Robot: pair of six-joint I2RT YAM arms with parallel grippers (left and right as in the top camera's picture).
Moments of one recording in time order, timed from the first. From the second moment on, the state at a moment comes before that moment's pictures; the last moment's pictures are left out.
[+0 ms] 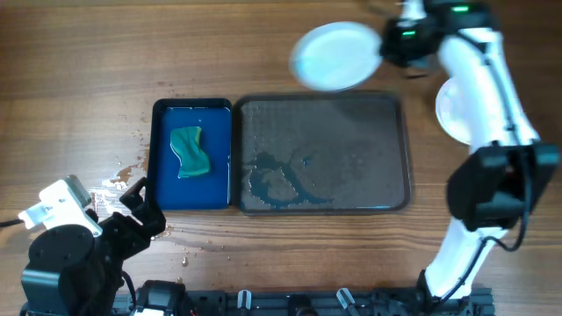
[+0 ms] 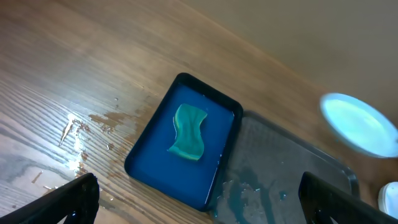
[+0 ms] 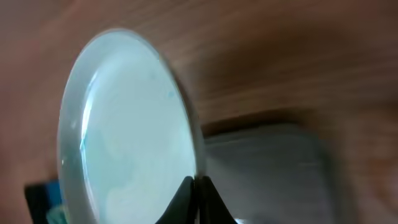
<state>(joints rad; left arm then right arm) -0.14 0.58 1.21 -1.25 -0.23 -0.60 0.01 2.06 1.98 -1.06 -0.30 0.42</state>
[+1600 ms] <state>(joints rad) -0.14 1.08 1.21 -1.14 -0.13 -0.63 -0.09 2.32 1.98 -0.74 -0.02 -0.24</state>
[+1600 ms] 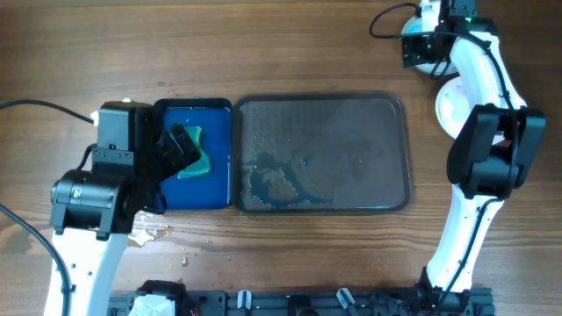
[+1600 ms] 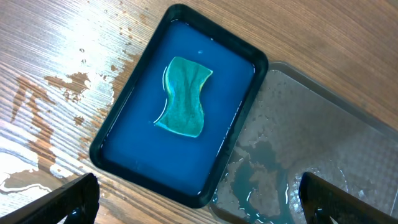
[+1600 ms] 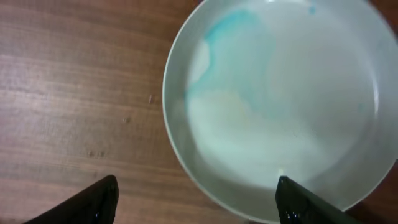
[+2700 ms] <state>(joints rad) -0.14 1.08 1.21 -1.14 -0.11 -0.63 -0.09 2.43 2.02 -0.76 -0.11 -0.19</state>
